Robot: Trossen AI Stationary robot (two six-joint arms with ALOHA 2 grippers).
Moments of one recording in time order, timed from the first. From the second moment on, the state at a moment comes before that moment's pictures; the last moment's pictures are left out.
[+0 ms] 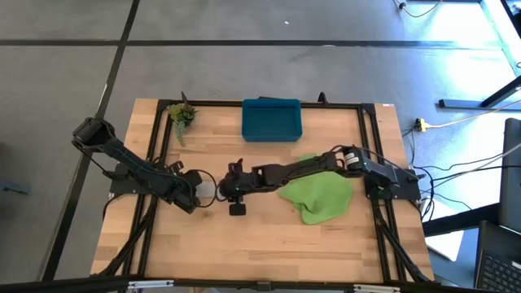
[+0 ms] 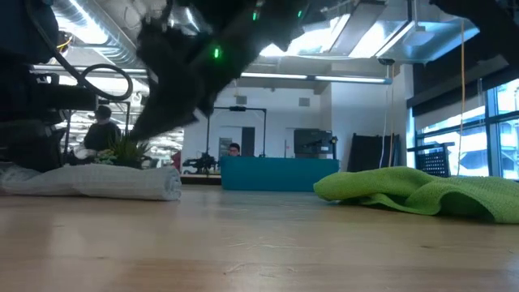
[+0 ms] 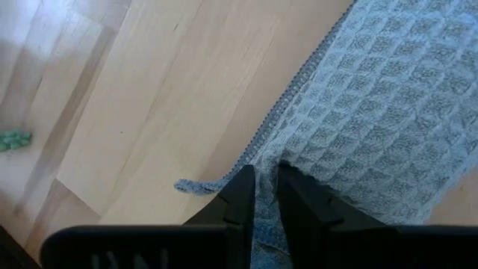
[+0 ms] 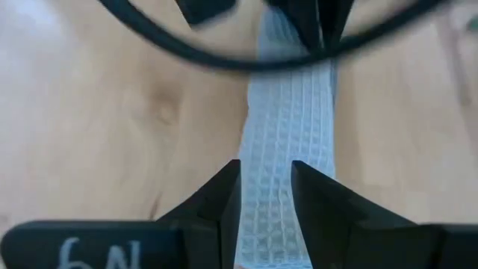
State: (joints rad) left arm -0.52 1.30 0.48 -0.76 -0.49 -1.01; right arm 0.13 2.31 1.83 -0.27 0.09 -0.04
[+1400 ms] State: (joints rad) left arm -0.52 1.30 0.48 -0.76 -0.49 -1.01; right arm 0.18 2.30 1.83 -0.23 0.09 -0.03
